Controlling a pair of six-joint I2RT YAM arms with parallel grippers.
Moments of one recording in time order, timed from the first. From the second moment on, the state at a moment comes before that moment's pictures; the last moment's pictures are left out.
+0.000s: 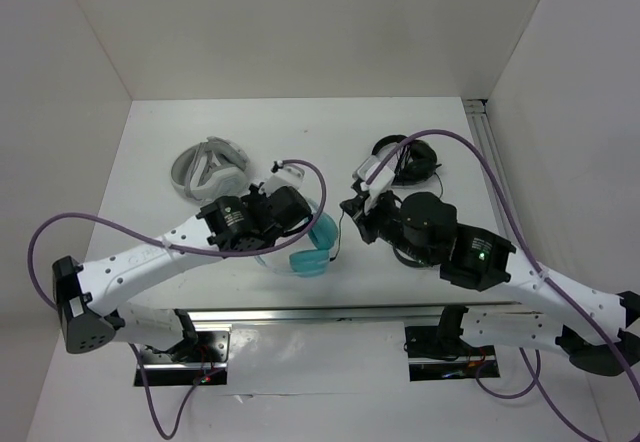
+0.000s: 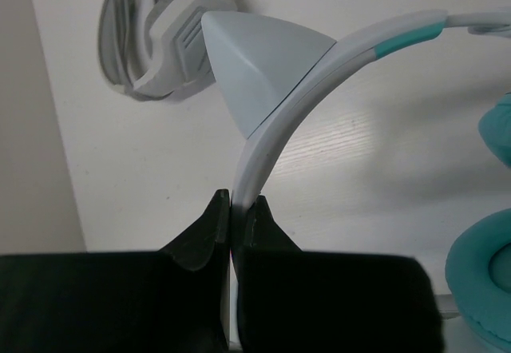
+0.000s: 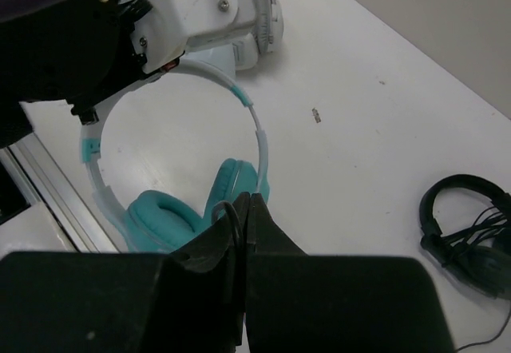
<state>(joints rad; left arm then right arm) -1.00 1.33 1.33 -1.10 -0.83 -0.39 1.12 0.89 1.09 -0.41 0.33 -0.04</state>
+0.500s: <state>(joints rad) -1.25 1.08 1.19 -0.90 -0.47 -0.13 1.13 1.03 1.14 -0.42 0.41 -0.15</state>
